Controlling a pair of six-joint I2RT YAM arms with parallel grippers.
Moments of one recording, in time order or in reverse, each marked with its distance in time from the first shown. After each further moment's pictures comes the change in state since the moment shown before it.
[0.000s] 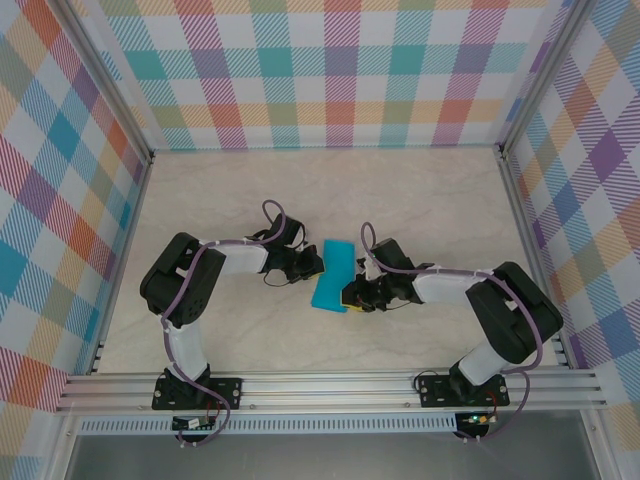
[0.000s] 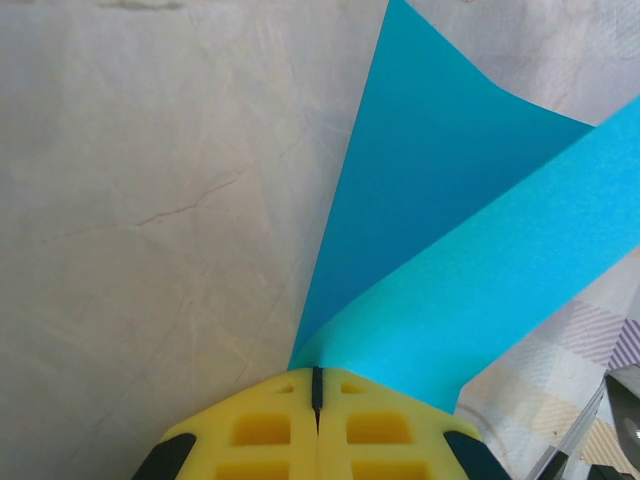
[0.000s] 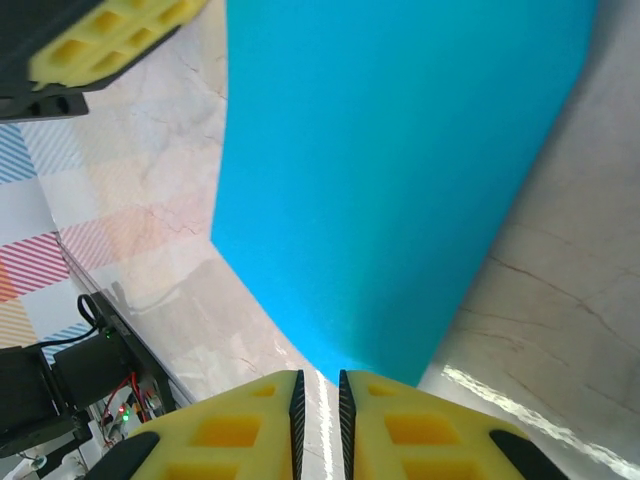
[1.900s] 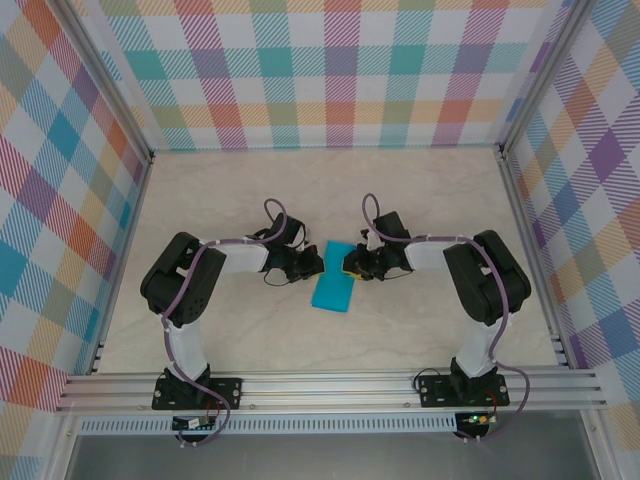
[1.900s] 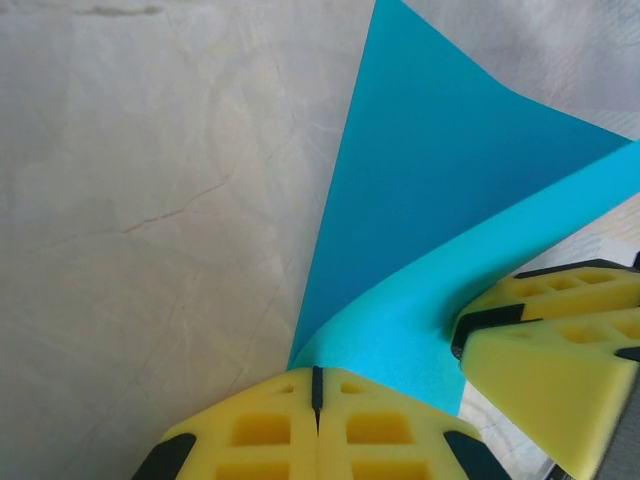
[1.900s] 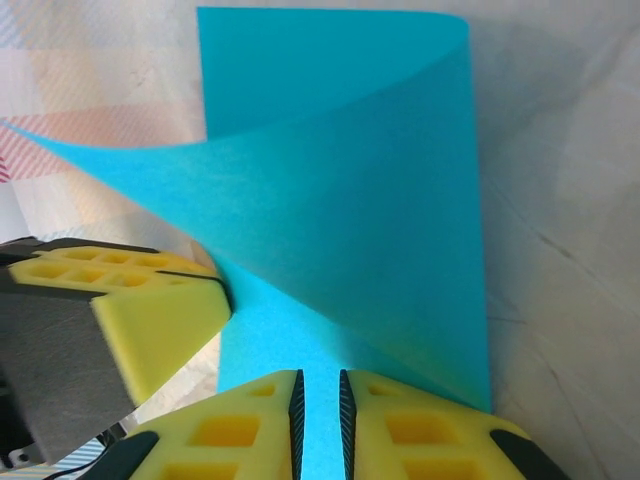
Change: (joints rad) left arm 0.000 0.005 0.013 -0.023 0.001 0.041; right arm -0.163 0.261 0.257 -0.001 0.014 -0.069
